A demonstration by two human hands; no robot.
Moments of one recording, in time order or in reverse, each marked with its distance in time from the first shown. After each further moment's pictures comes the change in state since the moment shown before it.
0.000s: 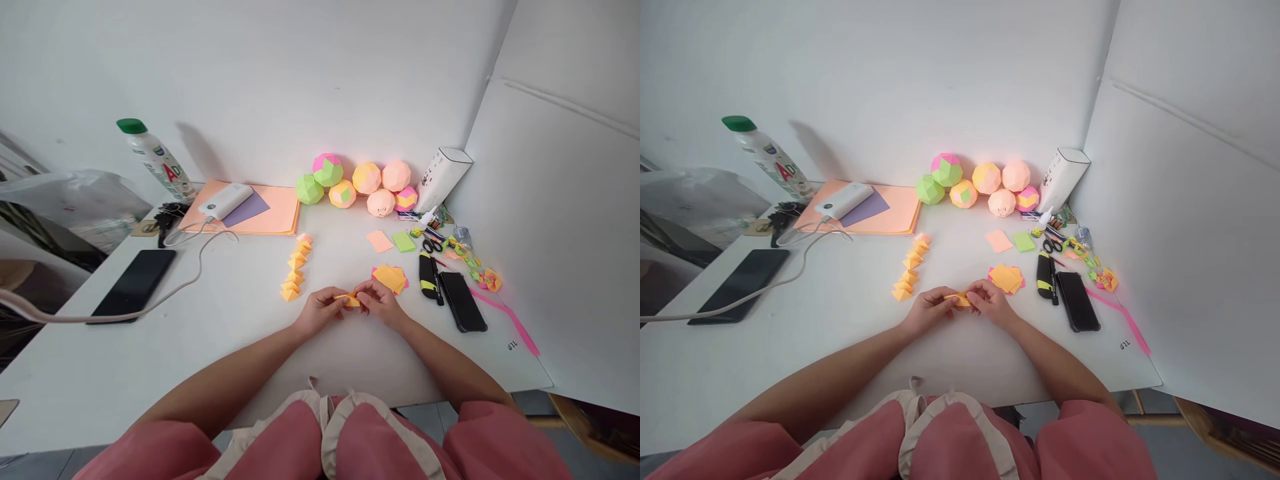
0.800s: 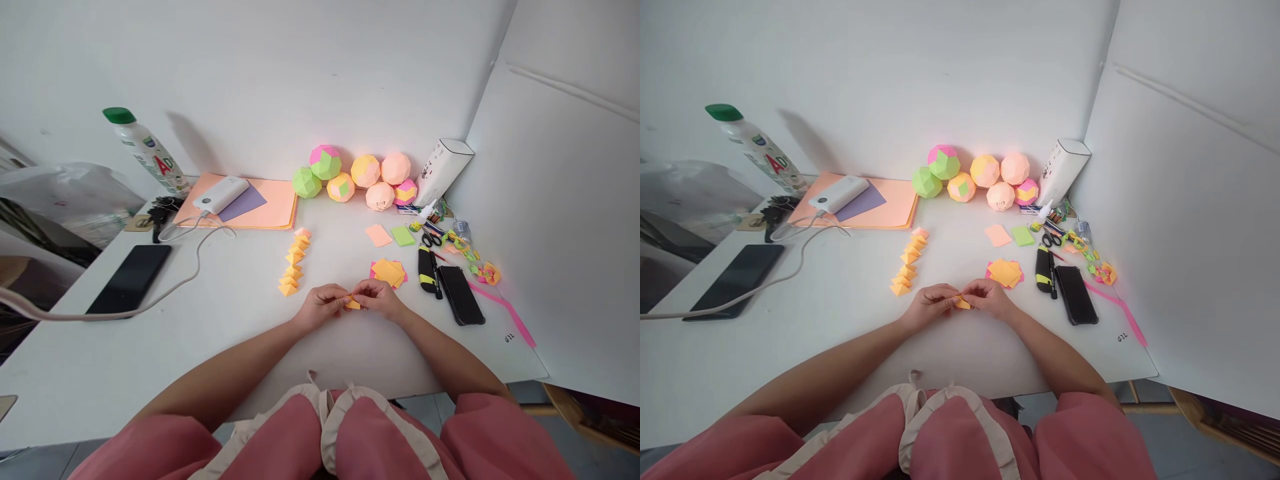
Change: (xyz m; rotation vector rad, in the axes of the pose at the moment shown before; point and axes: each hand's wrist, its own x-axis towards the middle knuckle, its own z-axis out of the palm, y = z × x) left_hand -0.001 0.001 -0.001 0.069 -0.077 0.083; right_hand 0.002 0.004 -0.005 0.063 -0.077 0.069
